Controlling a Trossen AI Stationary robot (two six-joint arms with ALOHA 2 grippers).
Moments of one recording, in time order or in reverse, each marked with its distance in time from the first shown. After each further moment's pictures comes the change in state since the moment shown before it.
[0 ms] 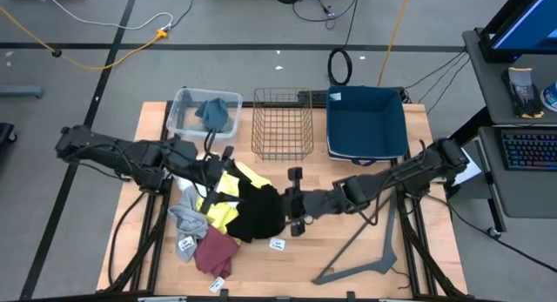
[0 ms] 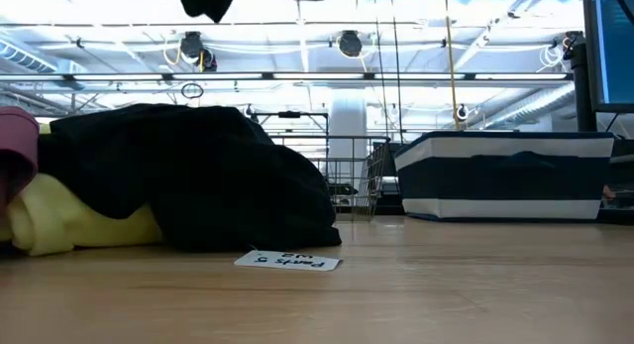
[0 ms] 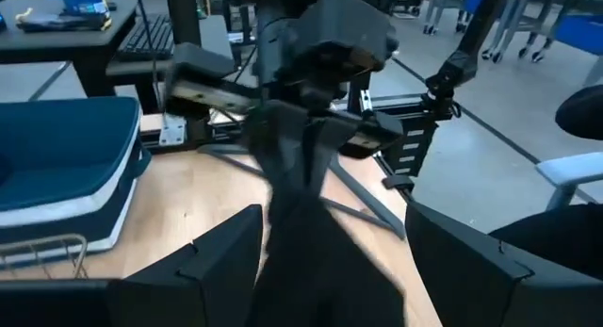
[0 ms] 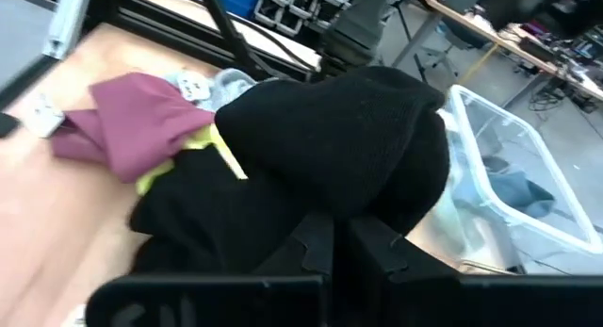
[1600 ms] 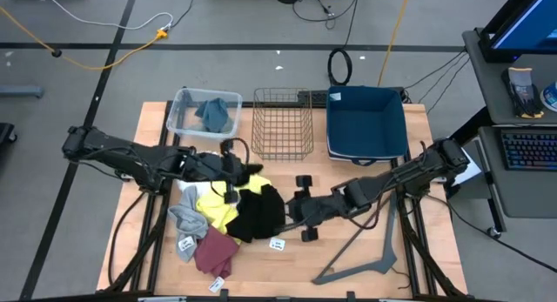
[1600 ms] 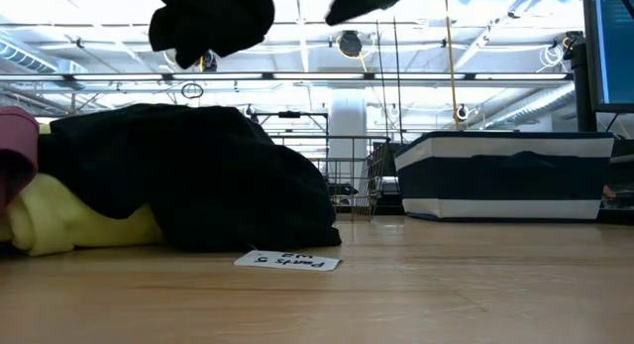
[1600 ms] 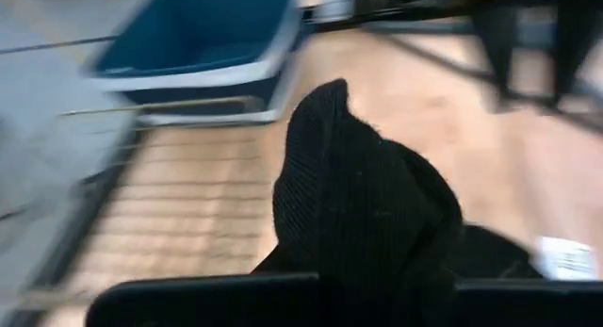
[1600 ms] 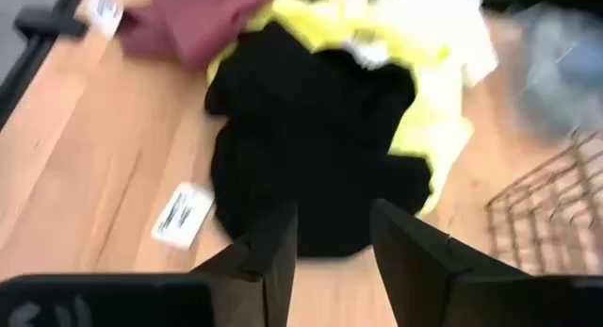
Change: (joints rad) left arm 0.015 0.119 0.001 -0.194 -0.486 -0.004; right arm 0.036 0.000 0.002 -0.322 -0.108 0.278
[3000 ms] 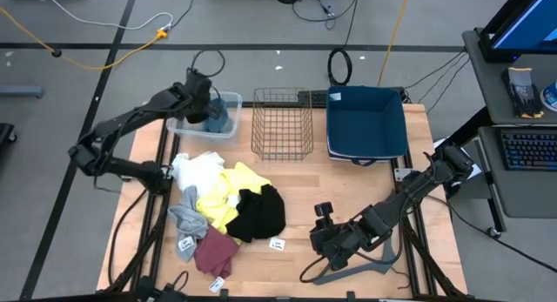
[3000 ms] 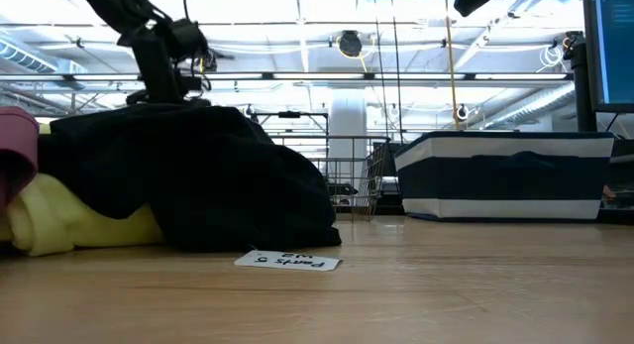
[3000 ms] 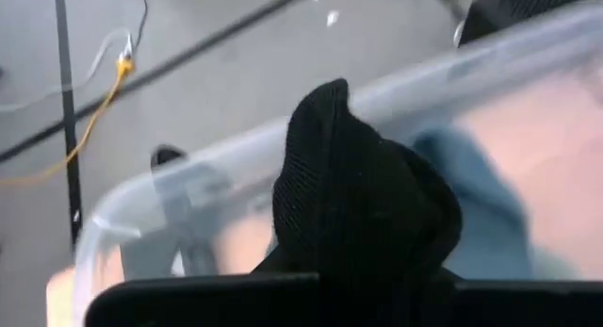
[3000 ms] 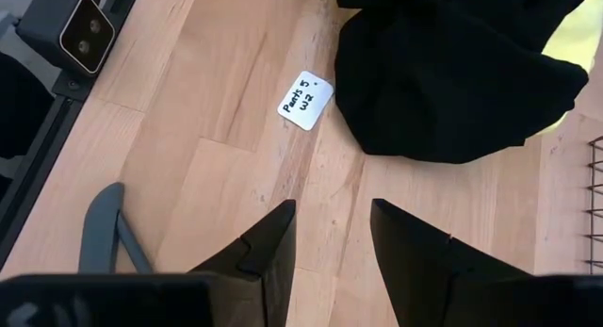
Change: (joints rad) left arm 1.057 0.137 0.000 -0.235 0.013 -0.088; right arm 0.234 0.000 0.000 -0.247 0.005 0.161
